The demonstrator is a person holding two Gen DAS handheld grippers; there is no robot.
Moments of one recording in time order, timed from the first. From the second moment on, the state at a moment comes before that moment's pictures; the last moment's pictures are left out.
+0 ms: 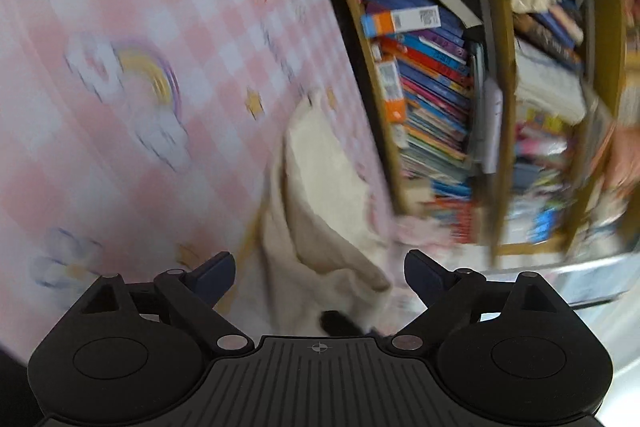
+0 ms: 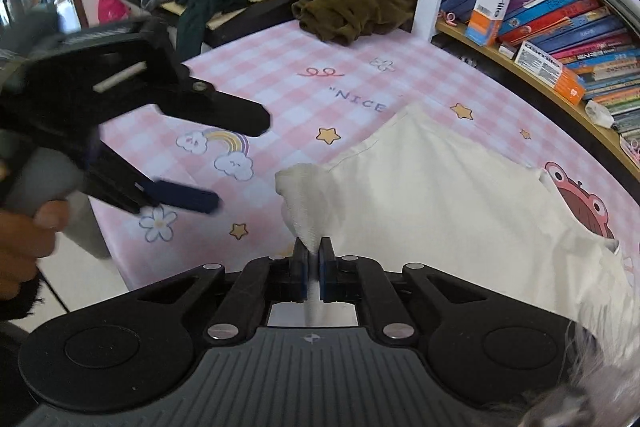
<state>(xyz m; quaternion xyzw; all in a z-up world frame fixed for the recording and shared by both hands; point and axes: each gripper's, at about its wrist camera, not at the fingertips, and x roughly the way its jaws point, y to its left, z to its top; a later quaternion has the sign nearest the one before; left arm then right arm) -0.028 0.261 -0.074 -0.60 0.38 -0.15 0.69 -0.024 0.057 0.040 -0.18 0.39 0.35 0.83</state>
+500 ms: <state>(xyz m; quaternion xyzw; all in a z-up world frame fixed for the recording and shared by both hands) 0.019 0.228 -0.107 -0.61 0.45 -0.18 0.63 -0.025 0.039 0.052 -0.11 0.43 0.34 0.83</state>
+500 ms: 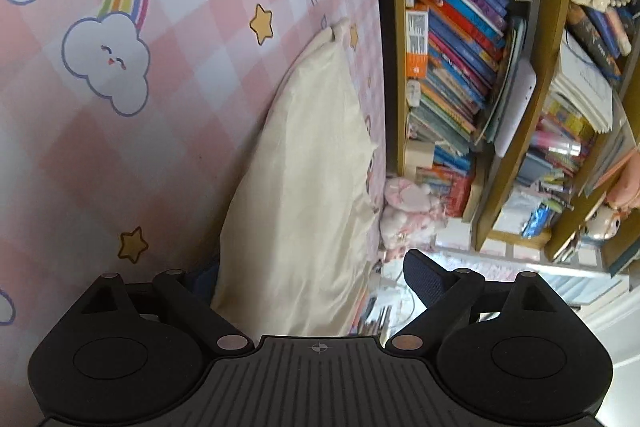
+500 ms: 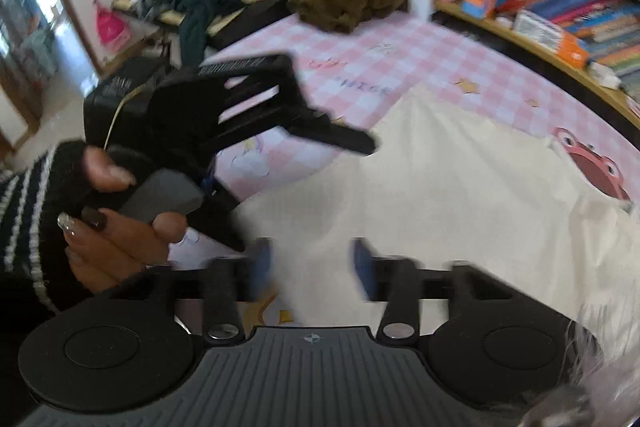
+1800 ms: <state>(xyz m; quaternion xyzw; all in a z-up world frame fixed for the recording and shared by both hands) 0.017 0.224 -0.111 -0.53 0.49 -0.14 0.67 0.009 -0.049 0.030 0.10 0.48 0.08 0.86</state>
